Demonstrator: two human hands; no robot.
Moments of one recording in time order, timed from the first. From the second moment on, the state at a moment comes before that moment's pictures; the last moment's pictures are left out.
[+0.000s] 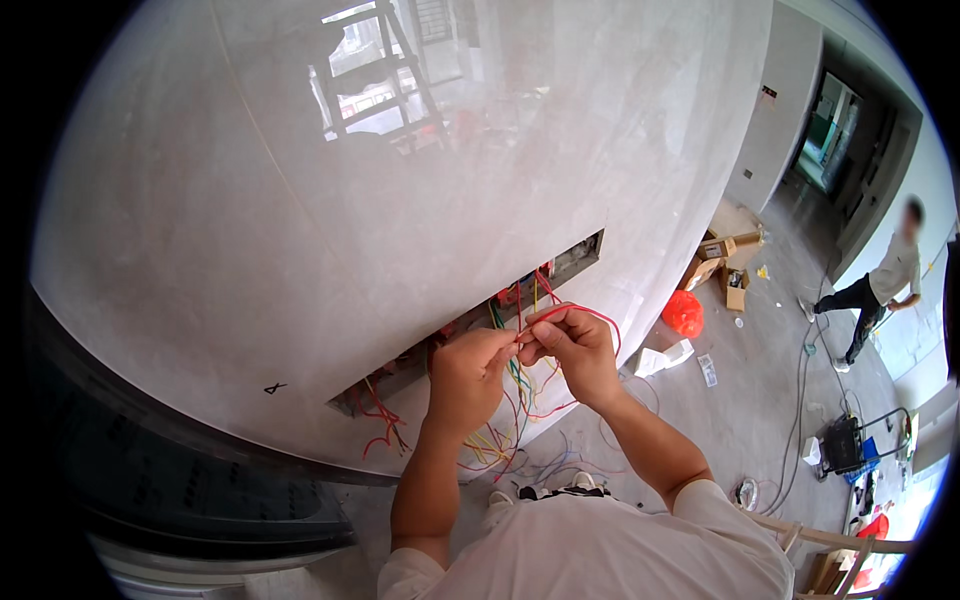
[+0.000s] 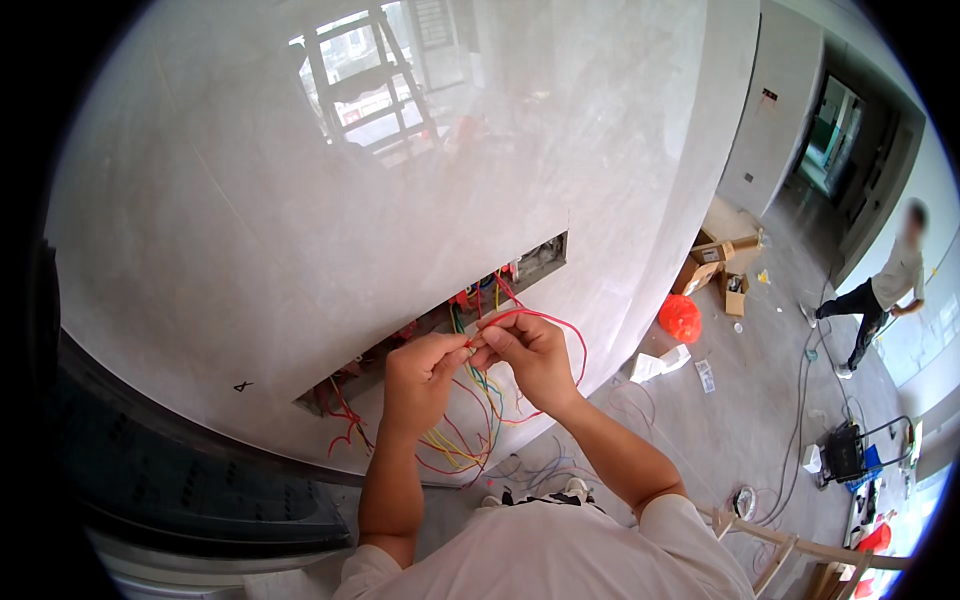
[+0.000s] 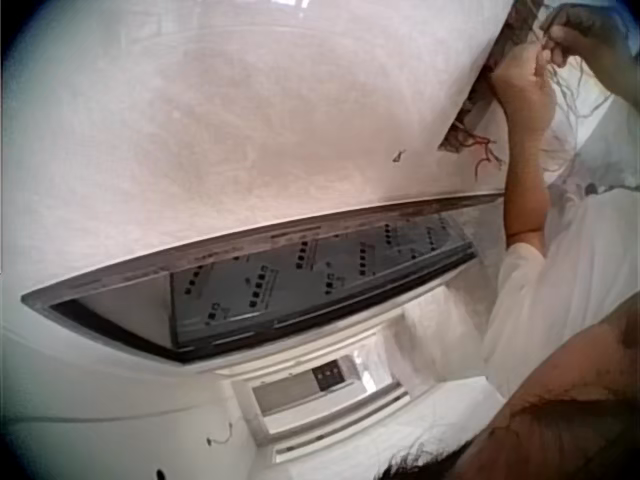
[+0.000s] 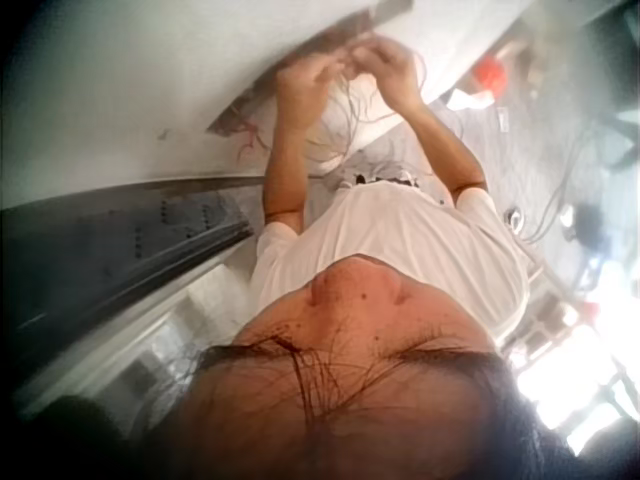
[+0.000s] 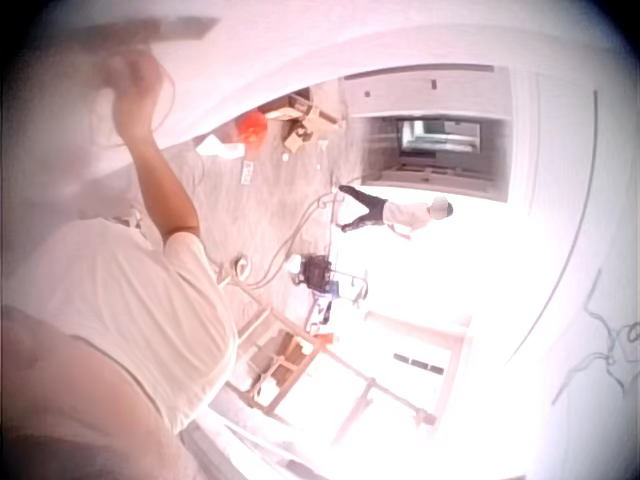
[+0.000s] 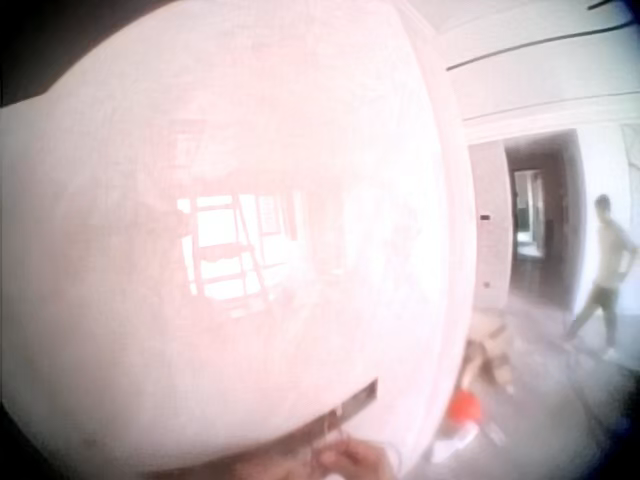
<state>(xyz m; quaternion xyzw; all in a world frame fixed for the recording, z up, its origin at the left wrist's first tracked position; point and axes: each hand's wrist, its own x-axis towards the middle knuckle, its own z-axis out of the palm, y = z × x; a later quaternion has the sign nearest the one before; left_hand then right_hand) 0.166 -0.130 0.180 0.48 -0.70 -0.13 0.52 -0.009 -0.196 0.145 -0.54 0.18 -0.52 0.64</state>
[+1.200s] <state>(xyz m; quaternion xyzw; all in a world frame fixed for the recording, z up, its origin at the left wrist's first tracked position) 0.146 -0.135 0.162 0.52 -0.69 -0.10 0.49 -0.081 -0.166 0.170 -0.78 0.28 -0.56 0.00</state>
